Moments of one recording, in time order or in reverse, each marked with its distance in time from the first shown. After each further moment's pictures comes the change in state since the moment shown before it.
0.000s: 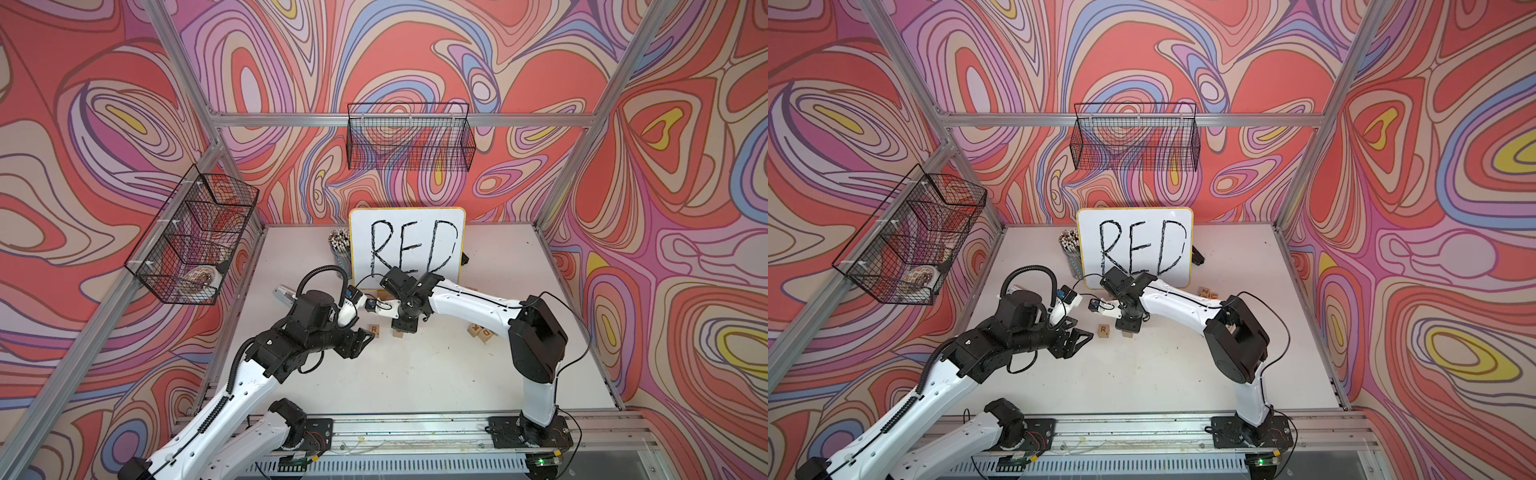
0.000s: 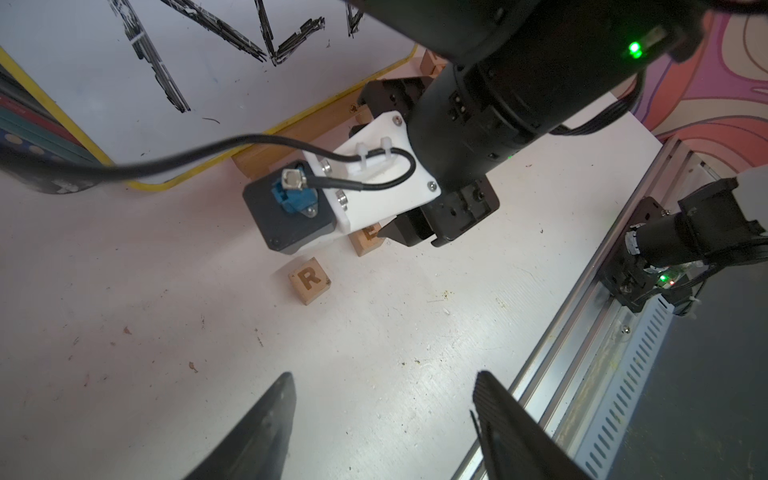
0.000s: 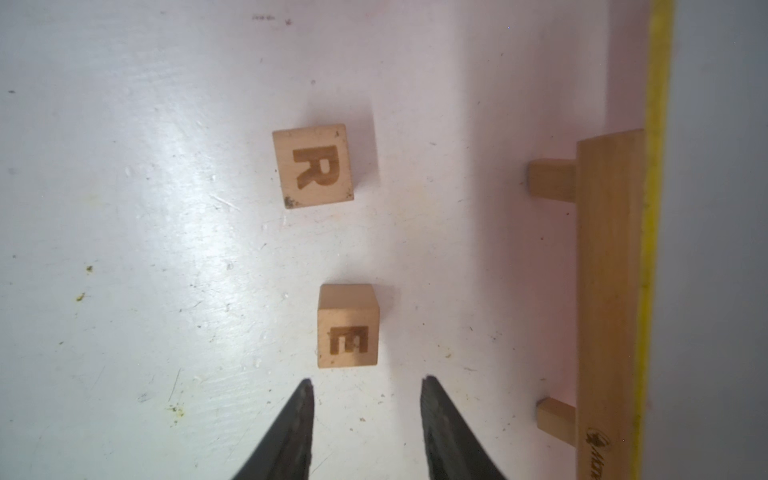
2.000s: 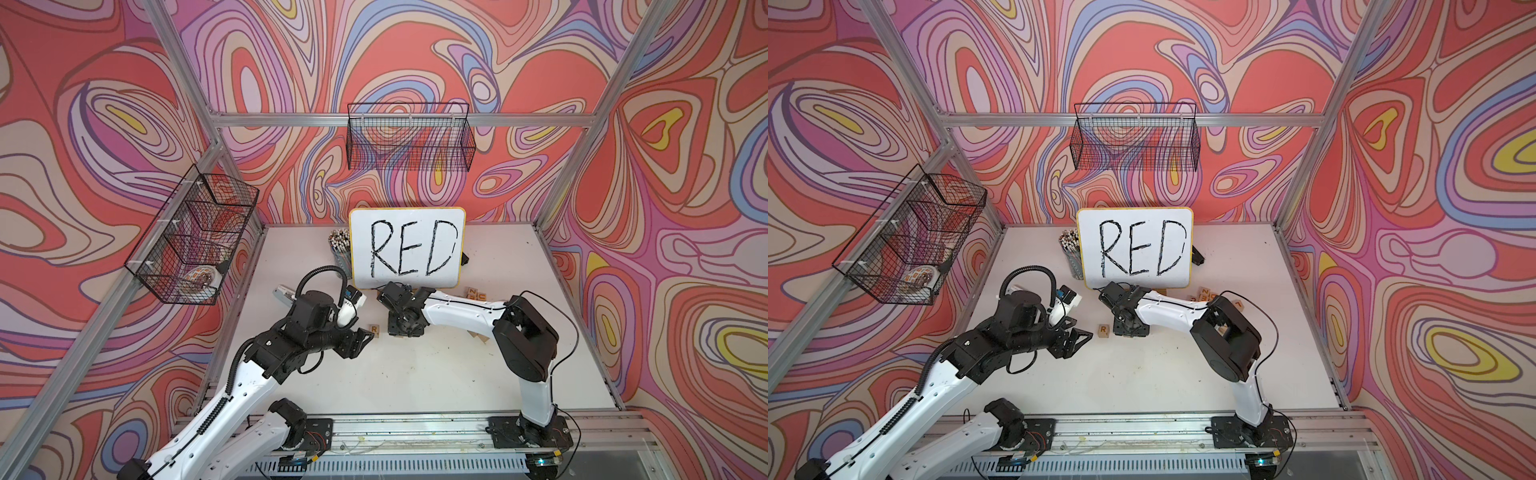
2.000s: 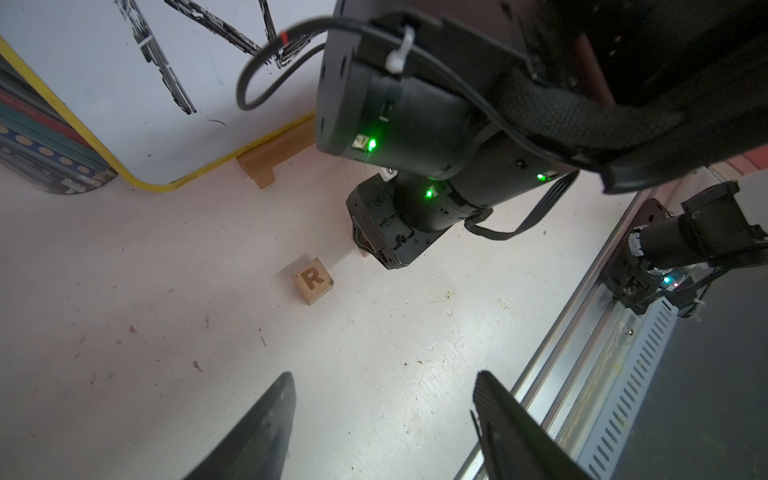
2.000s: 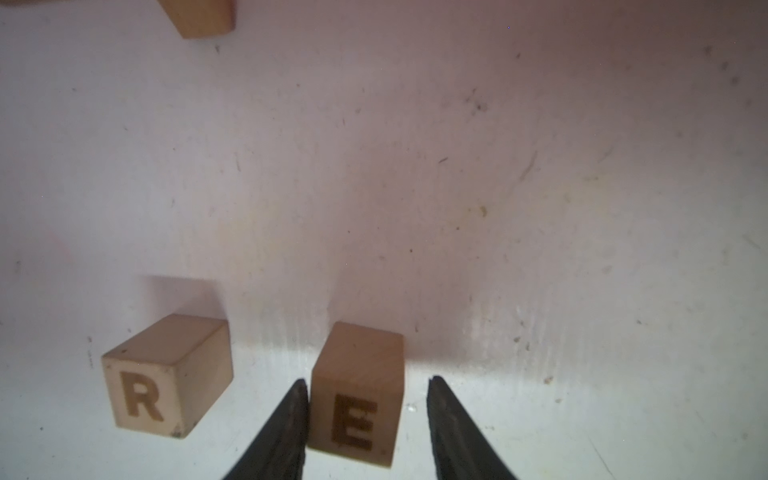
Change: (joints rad) left arm 0.000 -0.006 -0.001 0.000 -0.009 0.000; right arm 0.037 0.068 -0.119 0.142 0.094 1.478
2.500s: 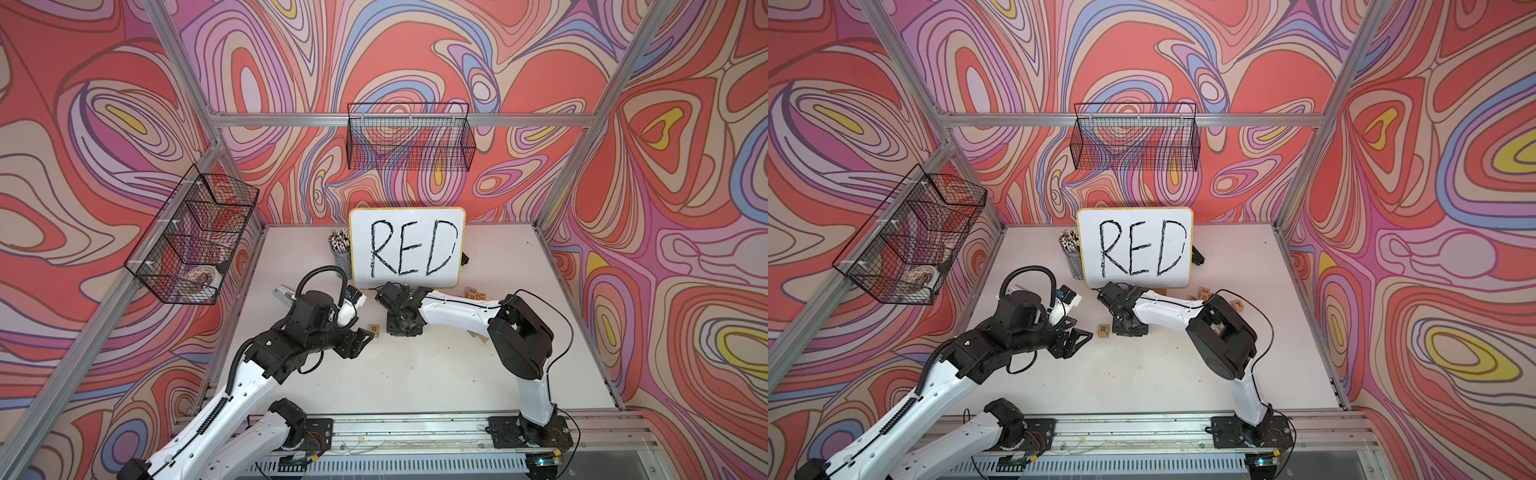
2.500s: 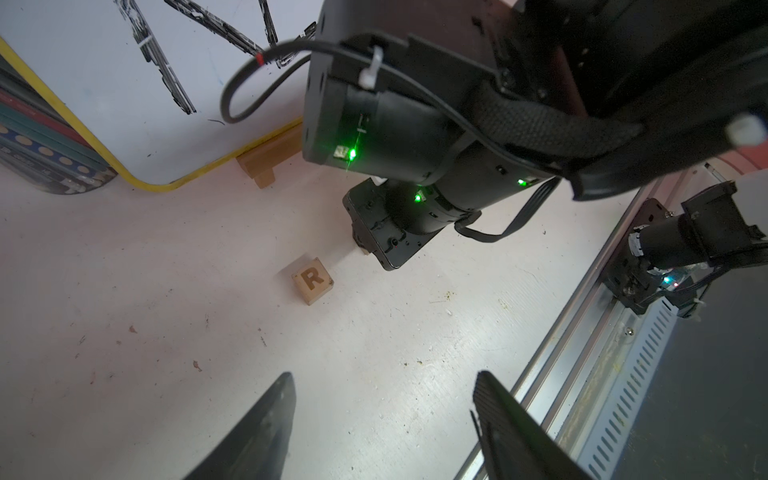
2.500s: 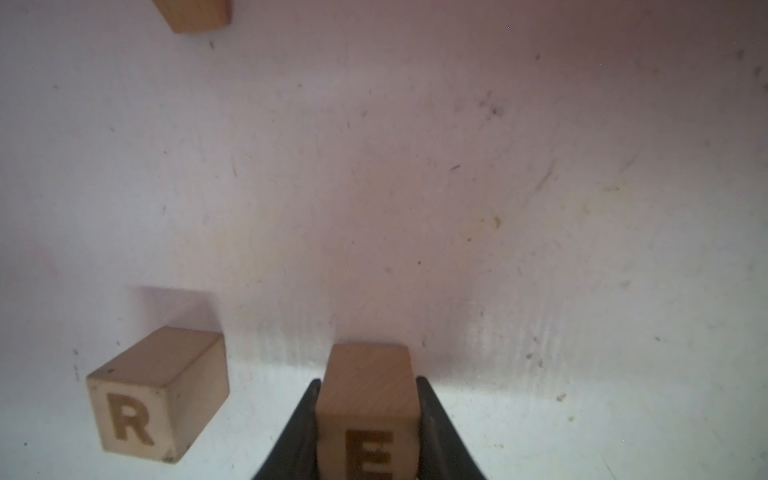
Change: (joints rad) left arm 0.000 0.000 0.000 0.000 0.000 0.000; right arm 0.000 0.024 0.028 -0.011 0.002 -0.011
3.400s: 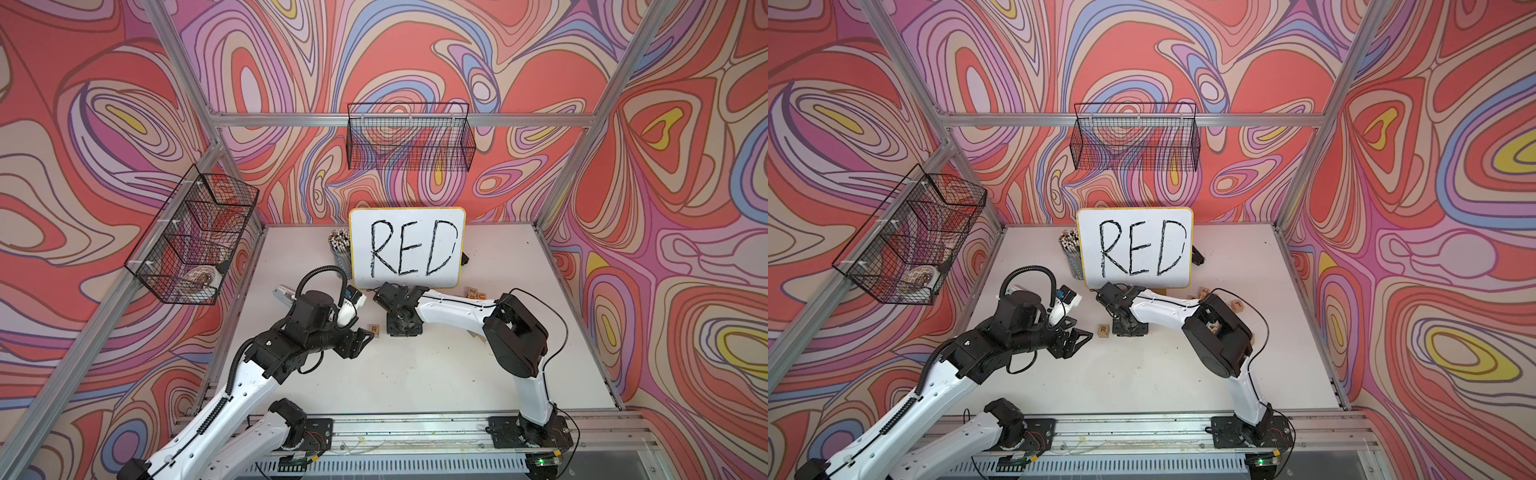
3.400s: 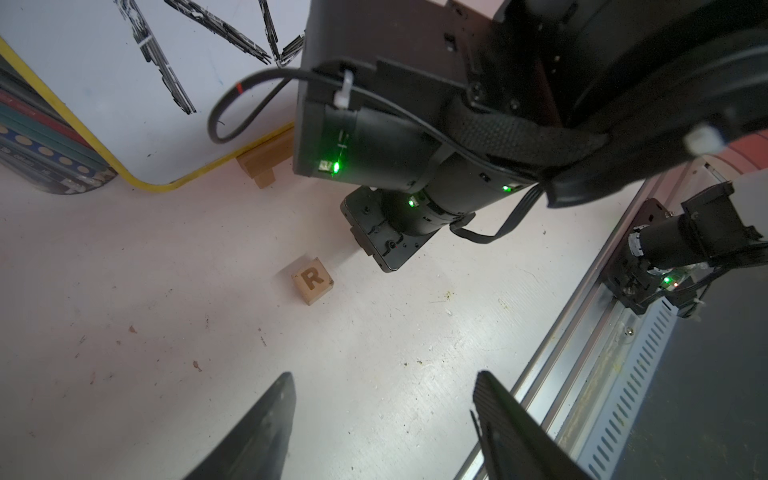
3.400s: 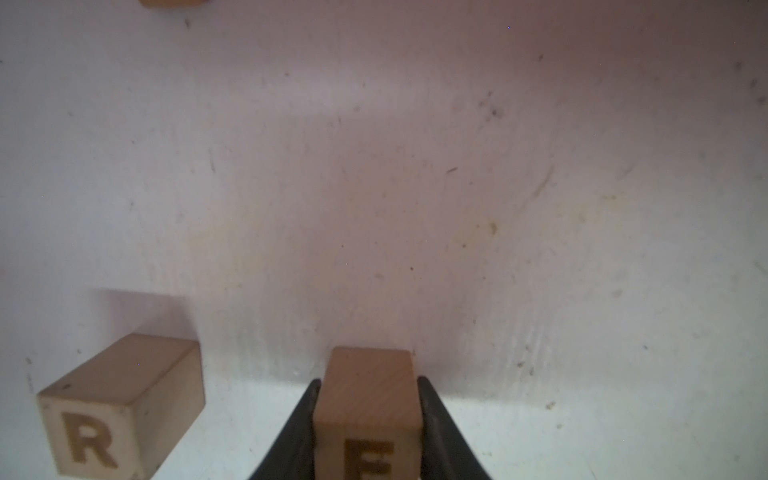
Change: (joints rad) left arm 0.000 0.000 0.000 0.000 0.000 0.000; right arm 0.005 0.034 0.033 -0.046 0.015 -0.031
